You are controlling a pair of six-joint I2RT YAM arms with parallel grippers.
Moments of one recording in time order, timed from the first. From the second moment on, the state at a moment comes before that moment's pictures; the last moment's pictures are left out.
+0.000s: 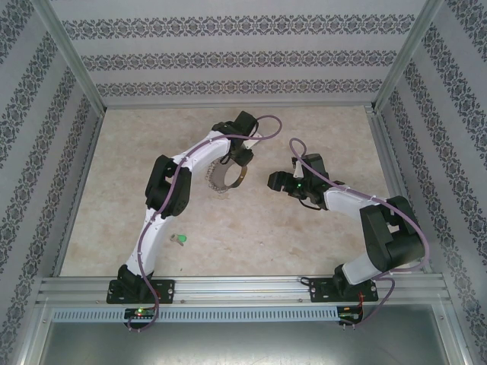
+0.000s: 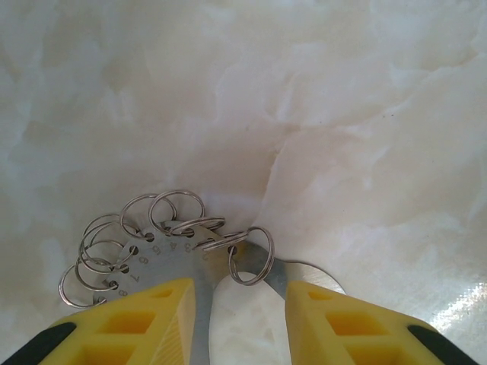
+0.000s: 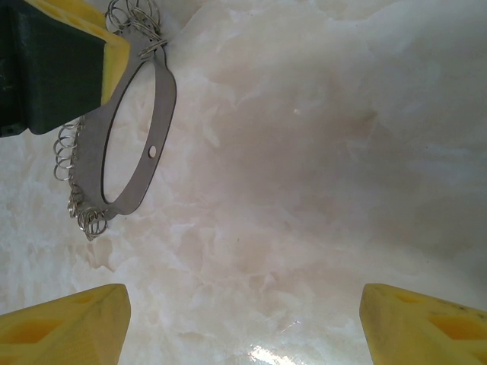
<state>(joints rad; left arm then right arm) -0.54 2.38 2.08 -0.84 -0.07 0.20 0.30 1.52 0.69 0.02 -0.38 0.60</state>
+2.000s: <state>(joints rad) -0.56 2.47 2.19 -0.91 -0.06 0.16 0.28 1.53 0.70 0.02 -0.39 0.60</state>
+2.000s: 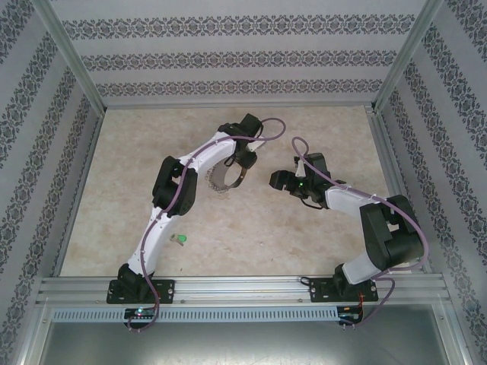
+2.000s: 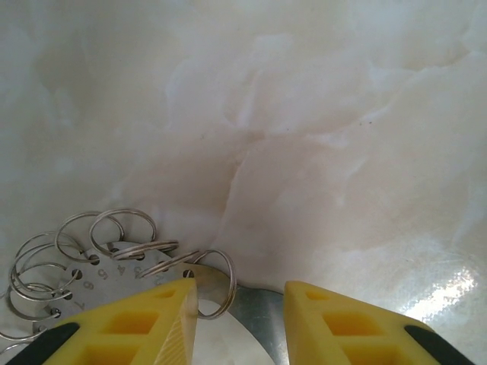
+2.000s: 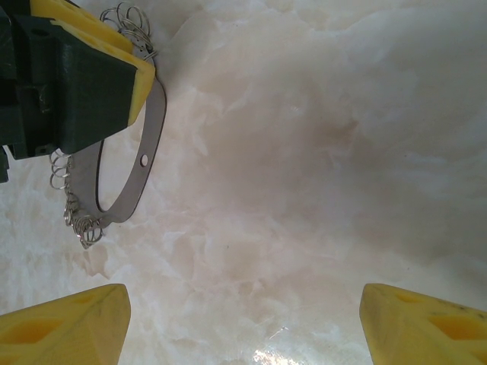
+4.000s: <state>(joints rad) -0.60 2.20 1.81 -0.82 -0.02 -0.04 0.28 1.45 0.66 0.02 -0.41 0.61</state>
